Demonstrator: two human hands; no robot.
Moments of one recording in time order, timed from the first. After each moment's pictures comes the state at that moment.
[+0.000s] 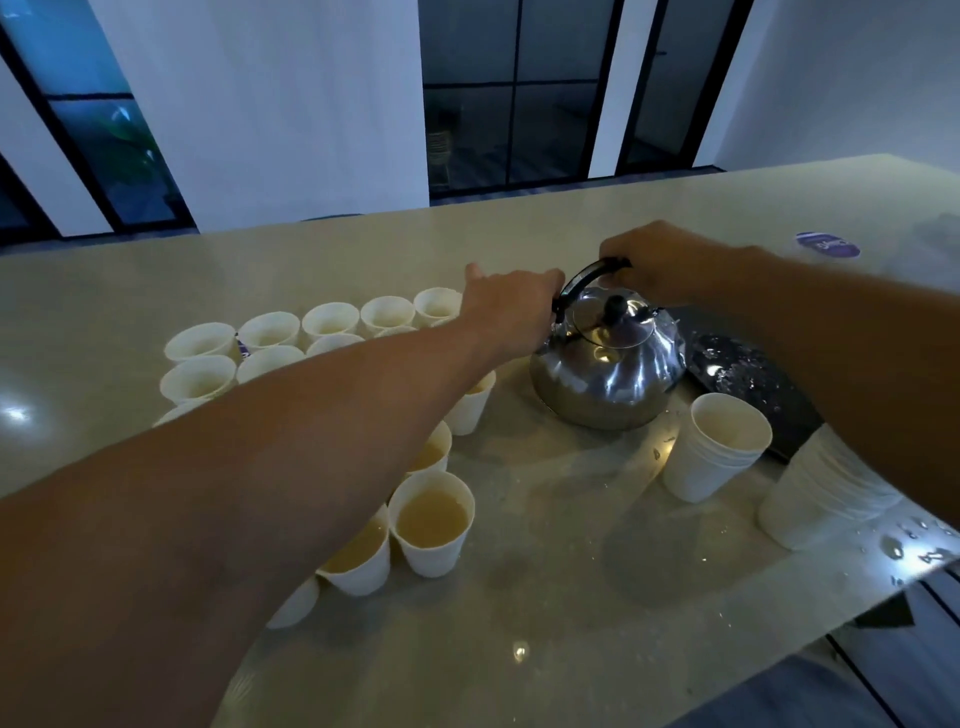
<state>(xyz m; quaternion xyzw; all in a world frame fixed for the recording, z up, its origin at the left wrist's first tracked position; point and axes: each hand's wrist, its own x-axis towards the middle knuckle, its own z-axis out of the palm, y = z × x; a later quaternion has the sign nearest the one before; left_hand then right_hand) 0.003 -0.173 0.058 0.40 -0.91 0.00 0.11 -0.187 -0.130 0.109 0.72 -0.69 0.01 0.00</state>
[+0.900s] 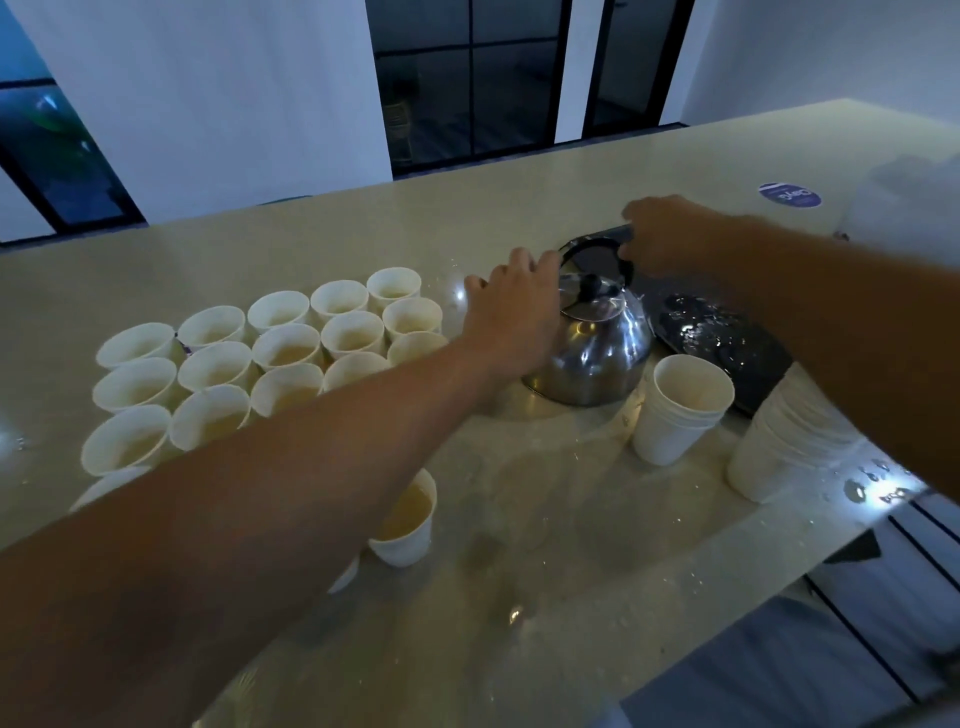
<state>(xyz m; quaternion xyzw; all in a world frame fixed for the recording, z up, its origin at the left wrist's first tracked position) -0.031 -0.127 0.041 0.40 -0.90 -0.05 0.16 -0.223 -0.115 0.094 0.59 -0.81 0.02 -0.02</state>
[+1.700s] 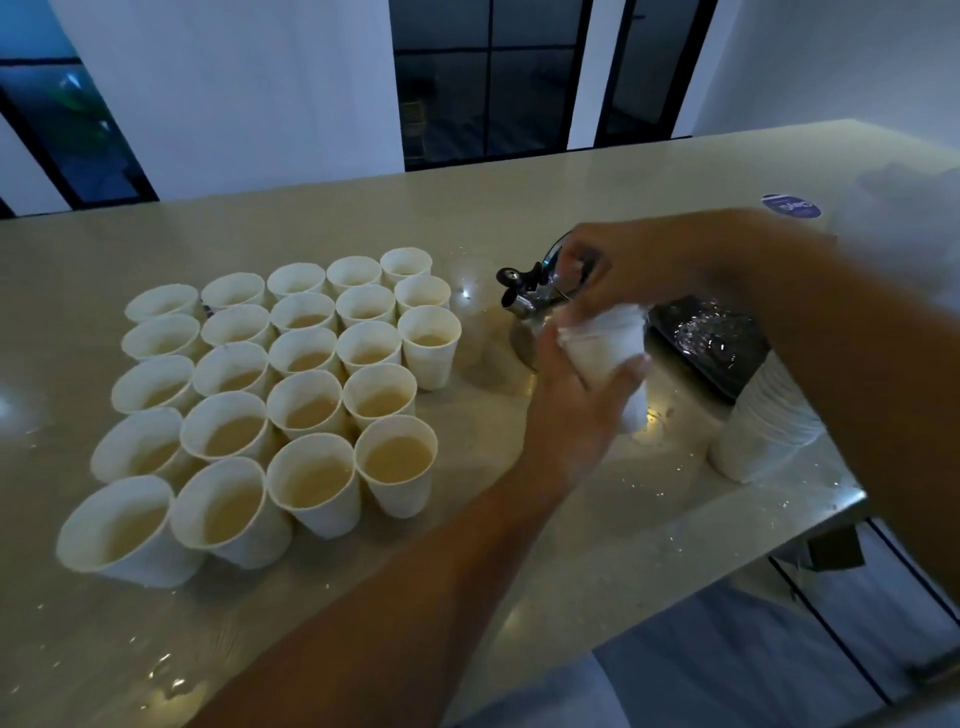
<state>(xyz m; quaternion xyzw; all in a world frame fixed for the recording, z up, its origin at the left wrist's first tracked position) -0.032 -0.002 -0.016 0.35 -0.59 -0.57 0.44 -0.144 -0.032 0.131 0.66 -0.72 0.01 -0.24</state>
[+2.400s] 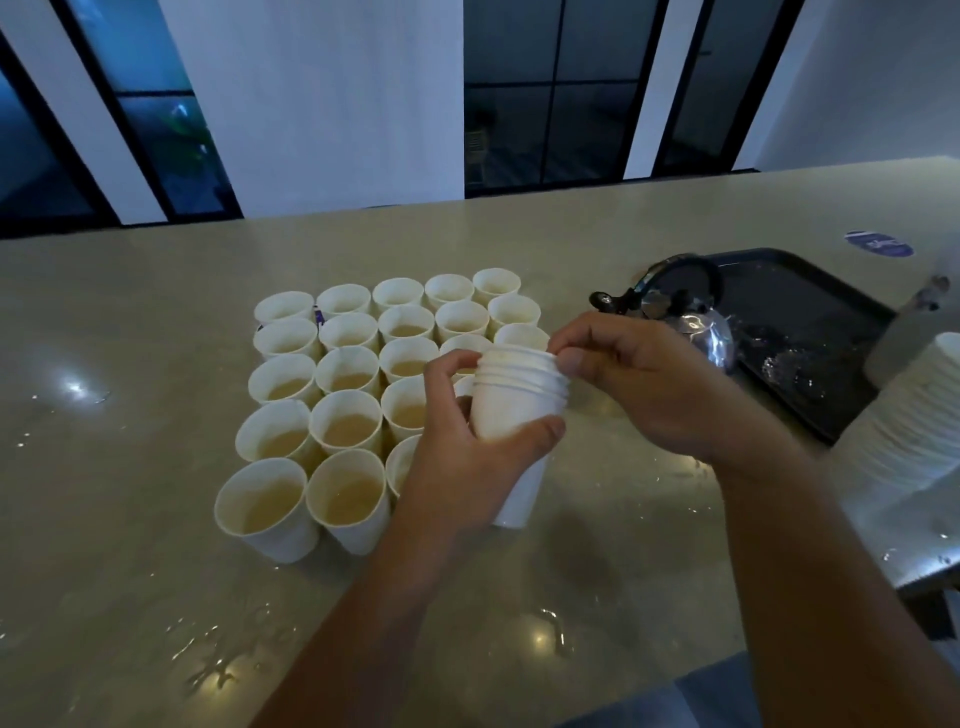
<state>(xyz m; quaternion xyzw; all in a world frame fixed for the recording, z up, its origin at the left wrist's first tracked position) 0.156 0.014 0.039 0.47 -0.60 -0.50 0.42 -0.028 0.008 0.074 0.69 -0.54 0.38 -0.31</state>
